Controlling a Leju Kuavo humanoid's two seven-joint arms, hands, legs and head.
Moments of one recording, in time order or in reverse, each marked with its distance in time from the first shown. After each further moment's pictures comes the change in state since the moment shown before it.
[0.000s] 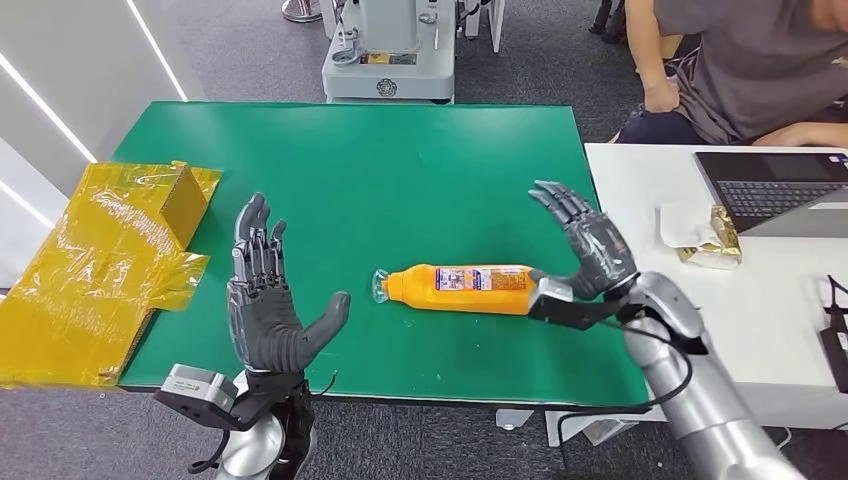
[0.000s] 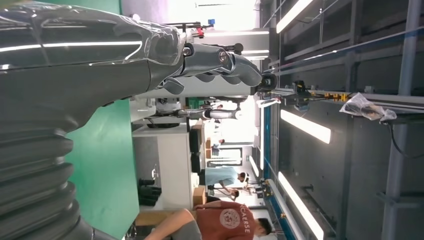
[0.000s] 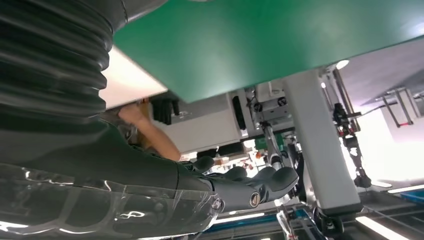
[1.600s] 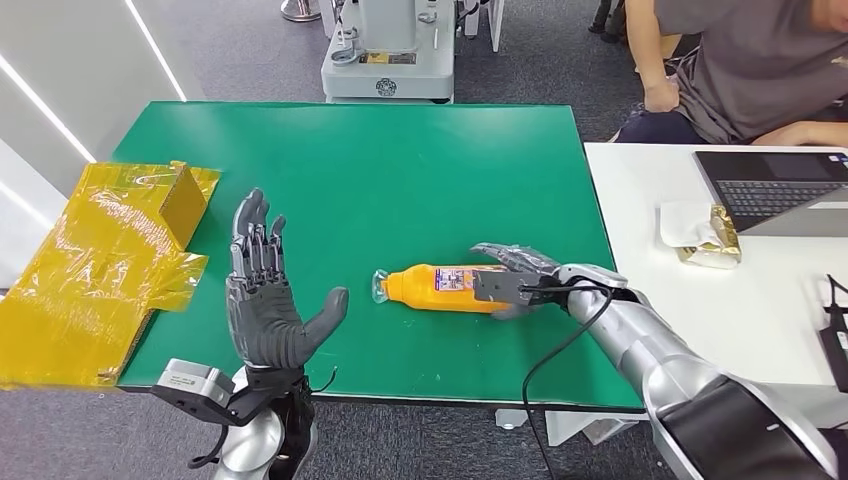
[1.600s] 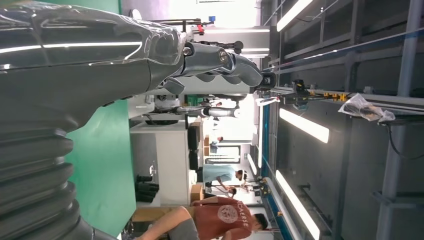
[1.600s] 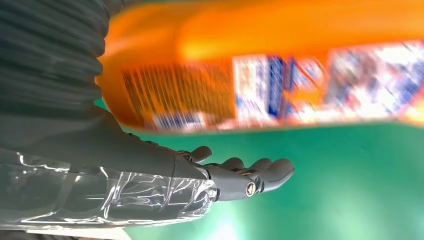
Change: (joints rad) left arm -0.015 0.001 0.001 0.004 0.022 -0.009 0.000; right arm -0.368 0.221 0.341 0.819 -0.124 0.313 0.007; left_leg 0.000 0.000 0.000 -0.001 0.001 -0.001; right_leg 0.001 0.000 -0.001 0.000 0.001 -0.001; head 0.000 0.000
